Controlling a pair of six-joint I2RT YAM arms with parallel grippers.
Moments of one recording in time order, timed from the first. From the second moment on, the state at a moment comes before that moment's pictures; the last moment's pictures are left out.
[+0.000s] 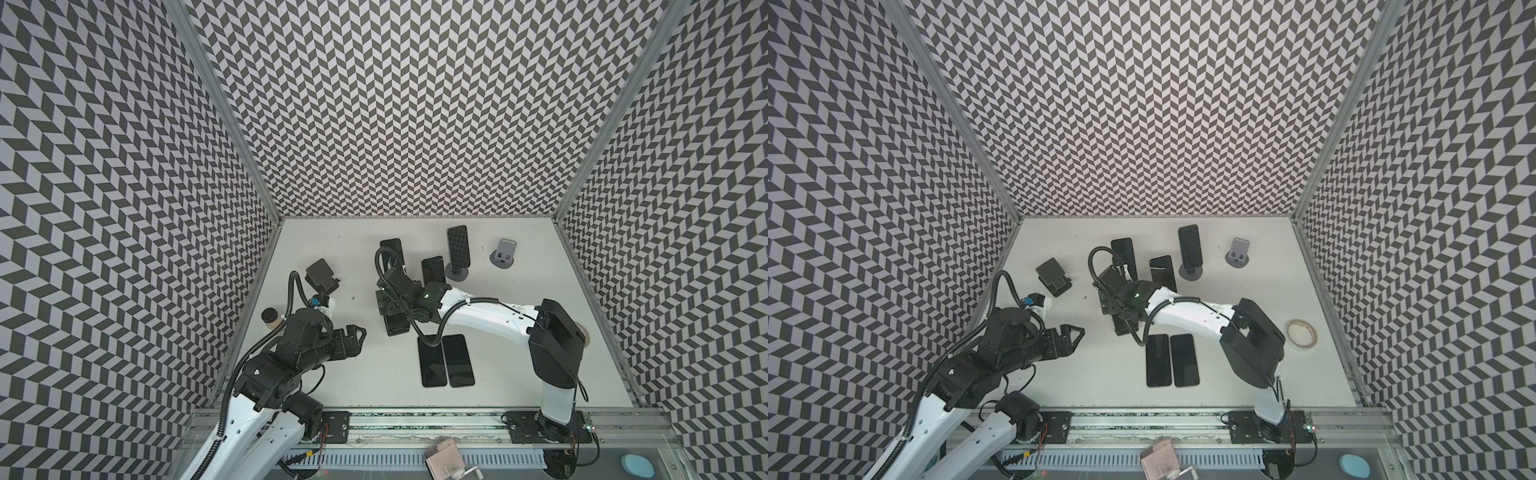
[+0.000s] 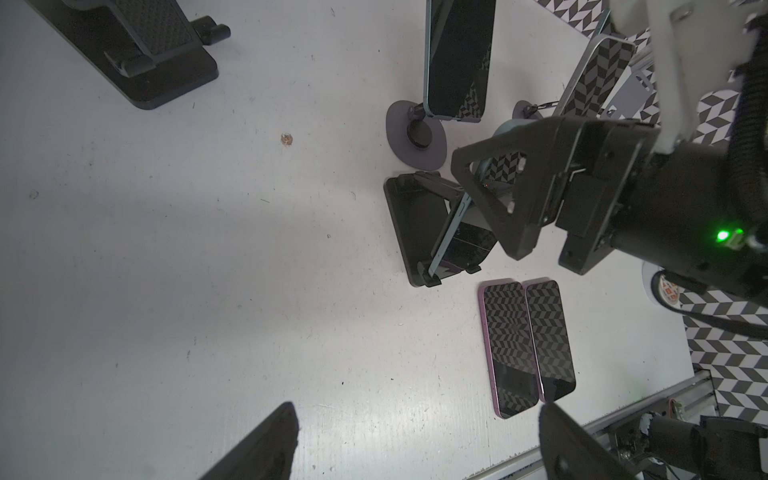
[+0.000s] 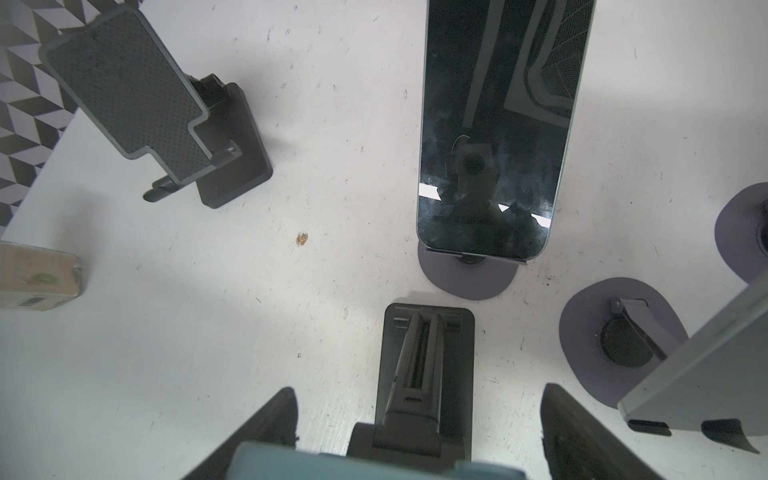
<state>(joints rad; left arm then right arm) -0.47 0.56 0.71 -0.91 0.12 -0.58 1.01 1.91 1.50 -0.49 0.36 0.62</state>
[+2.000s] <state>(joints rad) -0.39 0.54 0.70 -0.89 0.17 -0.55 1.00 1.79 1.48 -0.57 0.34 0.58</state>
